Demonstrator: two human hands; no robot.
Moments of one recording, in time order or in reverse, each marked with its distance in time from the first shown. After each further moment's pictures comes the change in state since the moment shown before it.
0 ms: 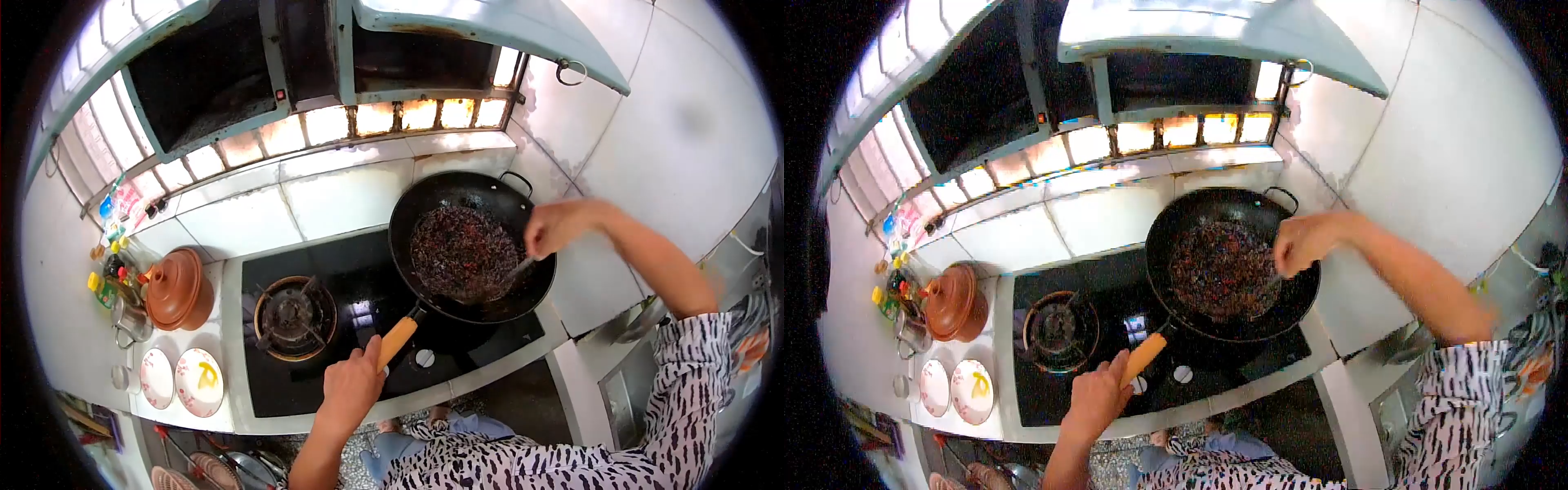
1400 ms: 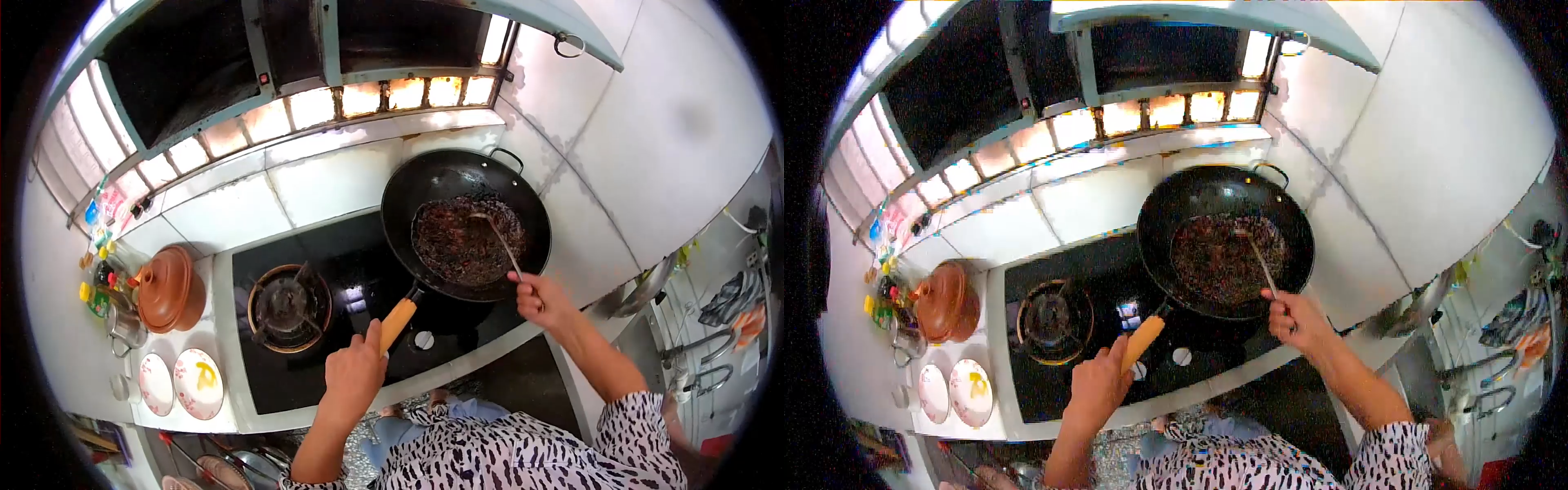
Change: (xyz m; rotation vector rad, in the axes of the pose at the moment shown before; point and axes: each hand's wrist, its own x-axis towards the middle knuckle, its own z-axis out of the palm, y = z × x) left_hand 0.001 -0.006 0.007 0.021 -0.001 0.057; right_hand 0.018 -0.001 0.188 2.186 0.560 0.253
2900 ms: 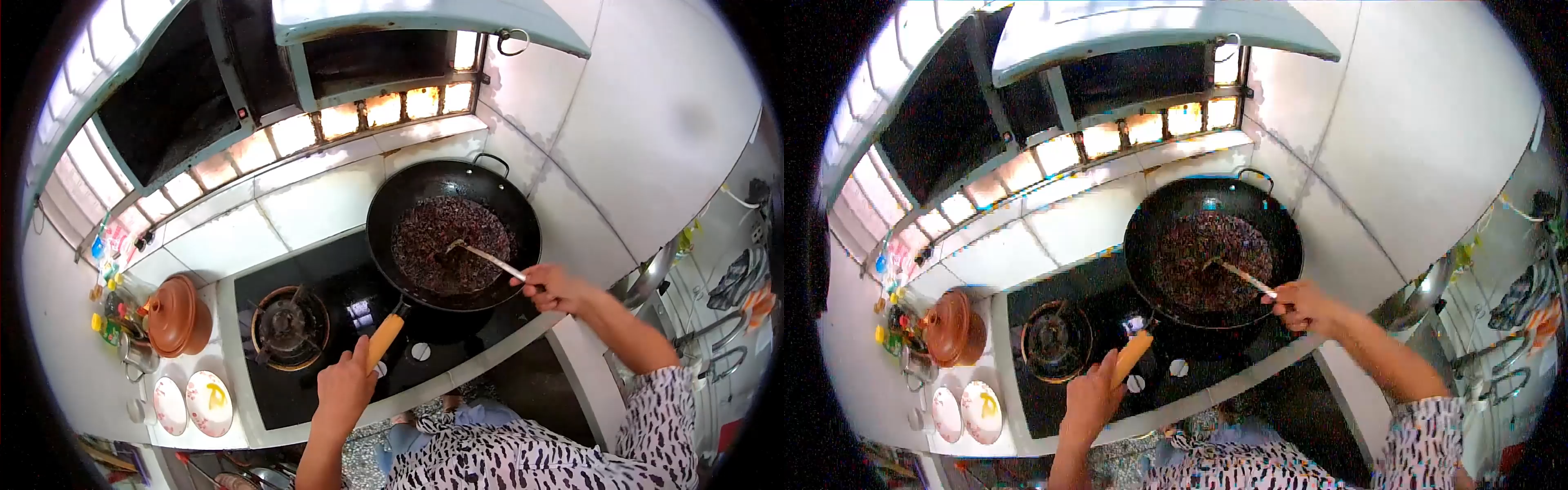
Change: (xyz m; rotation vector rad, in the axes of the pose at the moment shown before) left_hand 0.000 0.000 0.003 0.008 0.026 -0.013; right_hand -0.026 -0.045 -0.003 -0.493 -0.163 0.038
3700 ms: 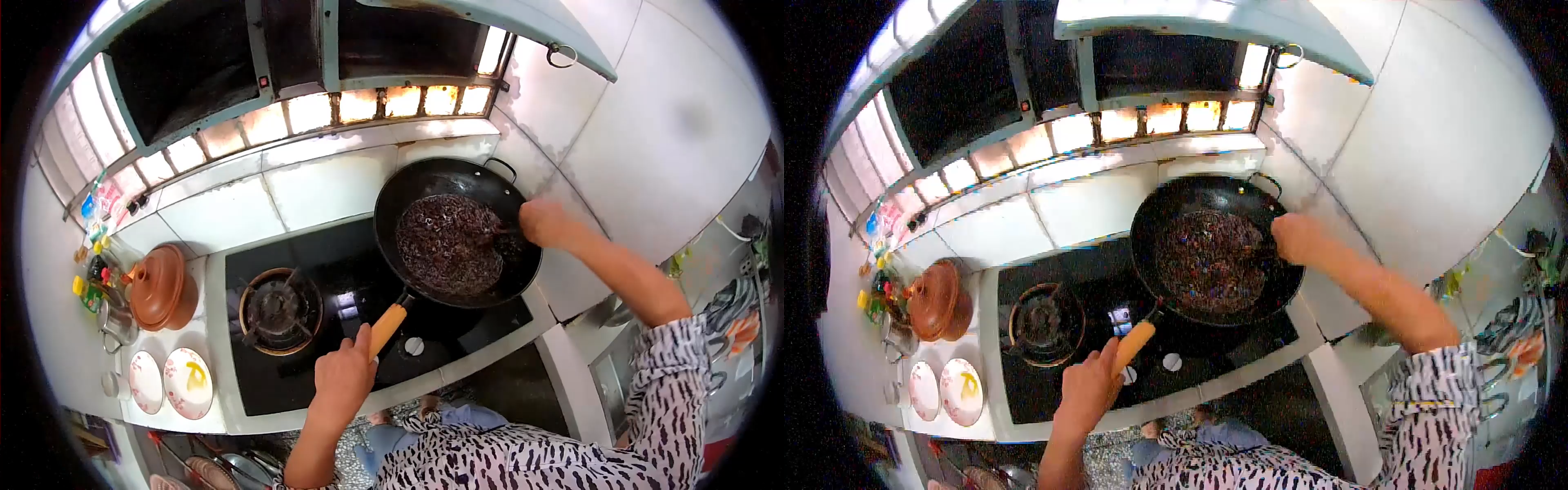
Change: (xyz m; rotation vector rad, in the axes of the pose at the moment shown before) left_hand -0.002 0.001 -0.002 -0.032 0.019 0.003; right_hand 0.053 -0.088 0.003 -2.039 0.429 -0.624
